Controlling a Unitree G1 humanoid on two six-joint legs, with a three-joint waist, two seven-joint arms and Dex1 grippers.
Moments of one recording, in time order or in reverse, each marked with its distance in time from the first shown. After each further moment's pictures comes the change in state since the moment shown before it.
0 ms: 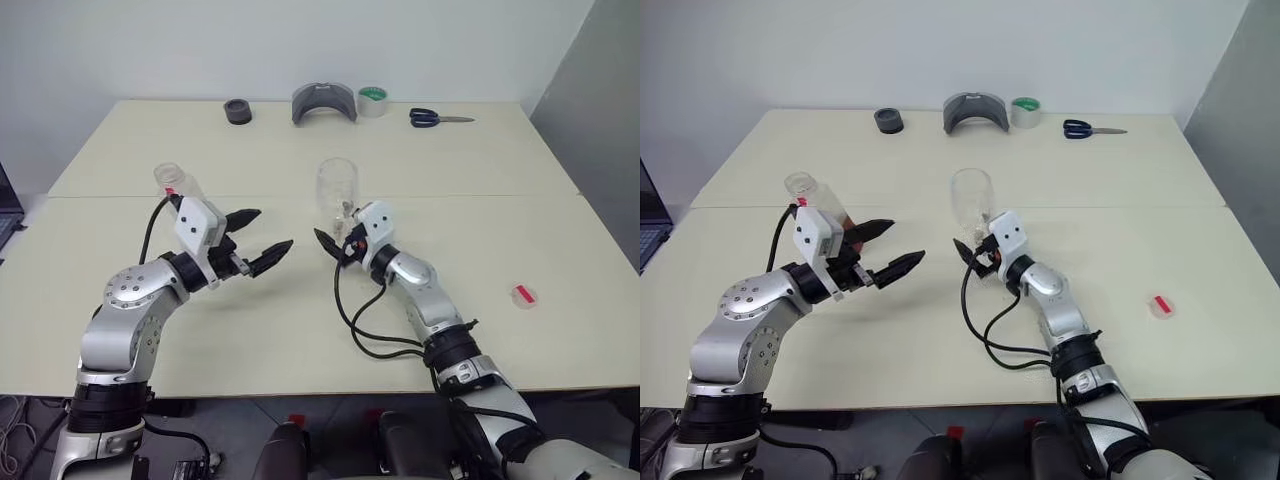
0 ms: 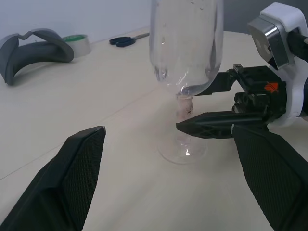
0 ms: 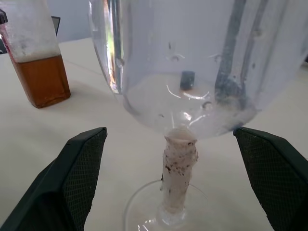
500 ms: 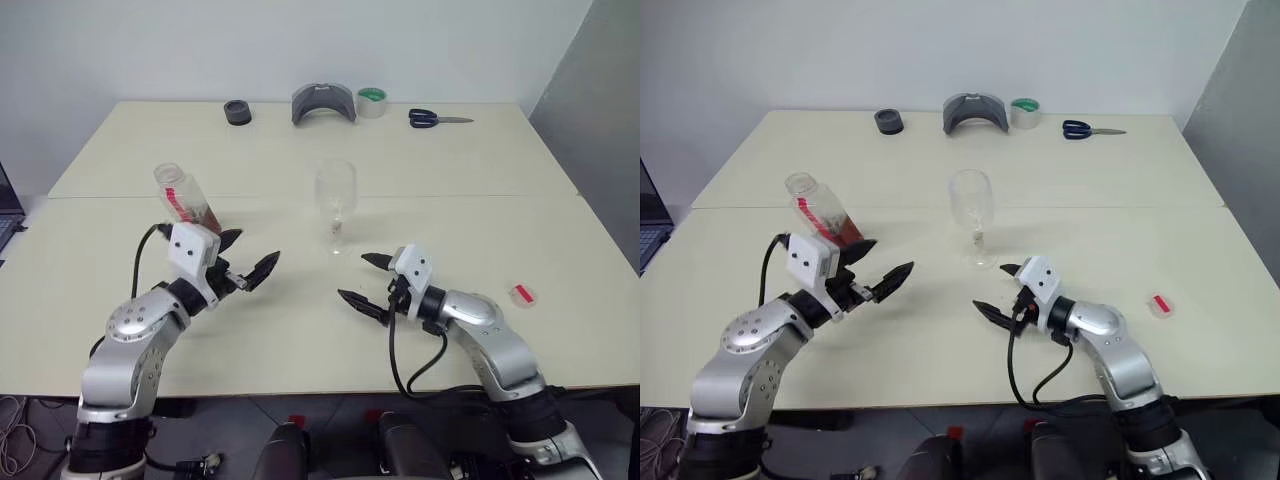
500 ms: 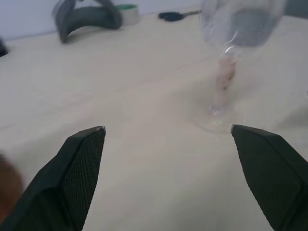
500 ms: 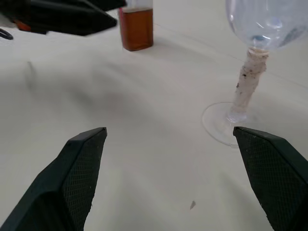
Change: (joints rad) left arm 0.204 -0.078 0.052 -0.107 0.056 0.038 0.249; right arm 0.363 -0.310 0.090 -0.740 0.155 0.387 0.249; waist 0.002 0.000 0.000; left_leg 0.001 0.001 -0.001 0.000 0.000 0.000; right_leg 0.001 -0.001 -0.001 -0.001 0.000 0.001
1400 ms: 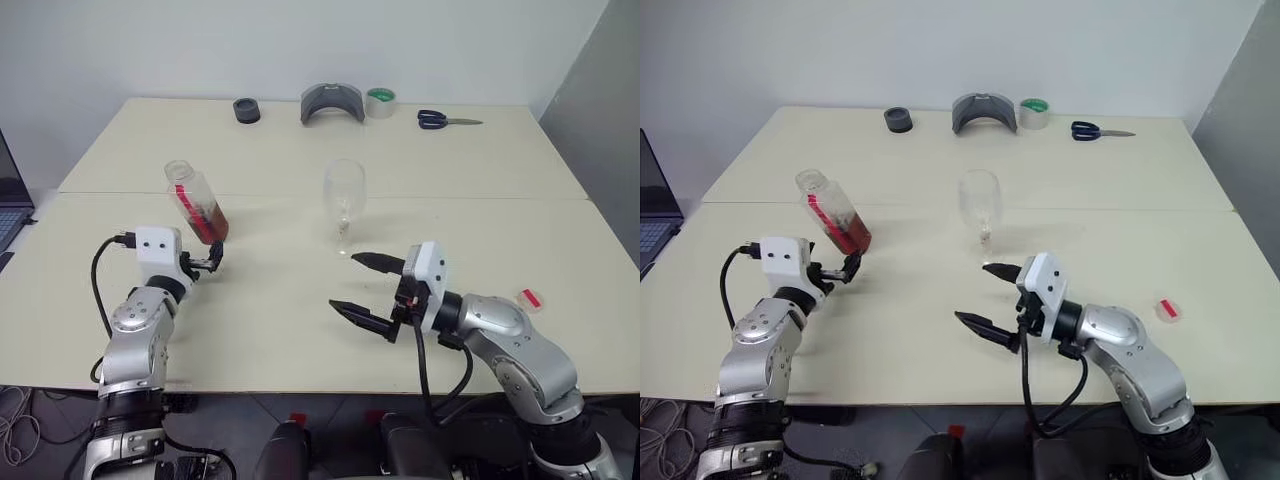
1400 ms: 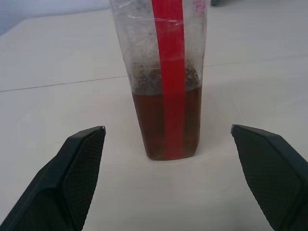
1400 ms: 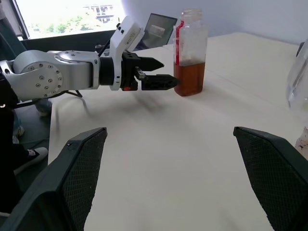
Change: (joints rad) left arm -0.190 -0.061 0.075 0.442 0.162 -0.196 0.239; right arm 0.021 -0.062 -0.012 -0.267 0.210 0.167 -0.019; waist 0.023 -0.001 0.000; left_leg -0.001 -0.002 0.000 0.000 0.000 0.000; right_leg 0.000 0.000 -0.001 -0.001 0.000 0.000
